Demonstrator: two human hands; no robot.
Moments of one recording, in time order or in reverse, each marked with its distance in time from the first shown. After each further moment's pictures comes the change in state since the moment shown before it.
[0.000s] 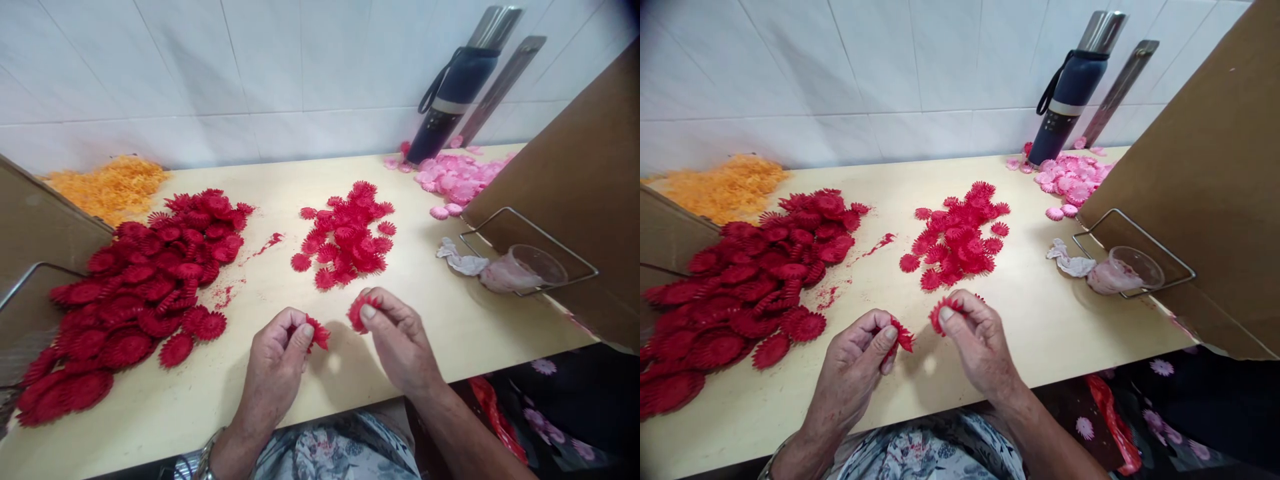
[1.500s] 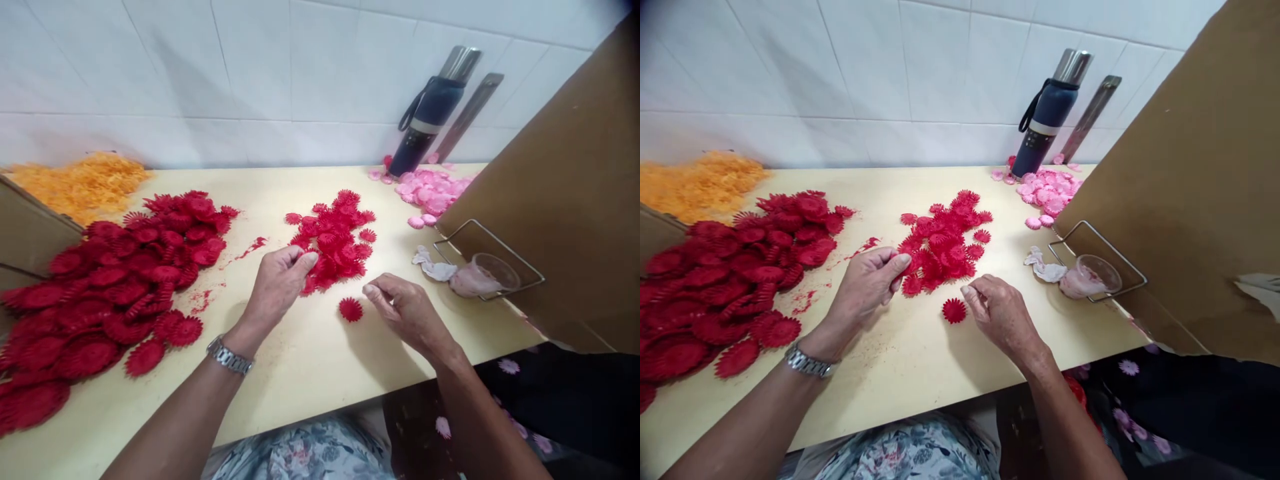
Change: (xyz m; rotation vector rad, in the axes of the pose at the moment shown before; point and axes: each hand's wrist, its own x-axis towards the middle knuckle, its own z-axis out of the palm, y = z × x) left_hand 0.080 0.041 0.025 0.163 -0.030 0.174; right_hand 0.029 -0.011 -0.068 -1.072 -0.094 -0.167
